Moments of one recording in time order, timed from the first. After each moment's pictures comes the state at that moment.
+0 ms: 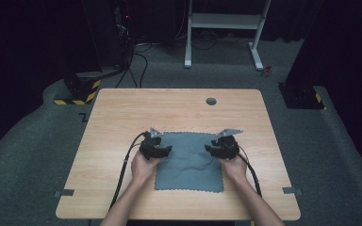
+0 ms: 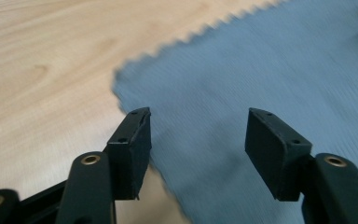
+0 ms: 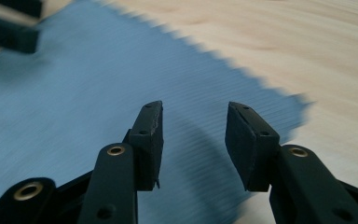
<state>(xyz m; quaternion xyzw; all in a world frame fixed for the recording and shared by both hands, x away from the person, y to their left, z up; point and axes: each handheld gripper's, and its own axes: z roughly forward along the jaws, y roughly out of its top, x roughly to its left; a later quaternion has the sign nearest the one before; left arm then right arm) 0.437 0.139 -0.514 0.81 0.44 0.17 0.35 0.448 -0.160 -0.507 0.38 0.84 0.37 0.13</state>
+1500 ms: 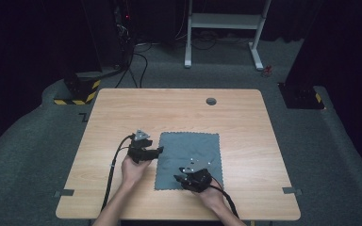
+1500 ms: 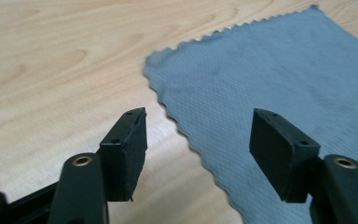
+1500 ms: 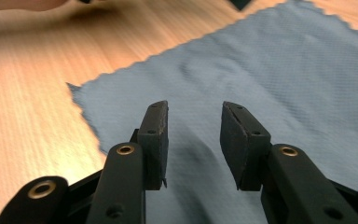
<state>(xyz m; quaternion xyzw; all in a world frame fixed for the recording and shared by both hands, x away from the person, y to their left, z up) 0.434 0.176 -0.509 0.78 0.46 0.15 0.40 0.352 -0.068 -0.515 0.24 0.87 0.41 0.12</state>
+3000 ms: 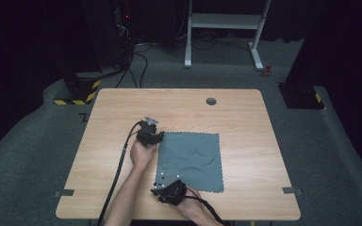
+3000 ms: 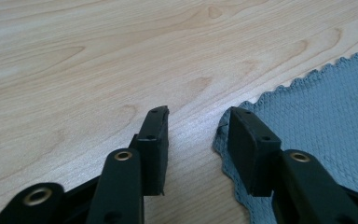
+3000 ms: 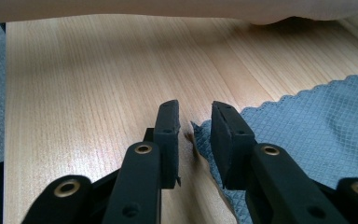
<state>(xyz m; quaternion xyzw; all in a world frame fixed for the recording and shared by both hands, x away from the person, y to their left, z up) 0.497 0.155 -0.521 0.76 0.50 0.21 0.34 0.317 0.004 -0.524 0.15 0.90 0.39 0.09</state>
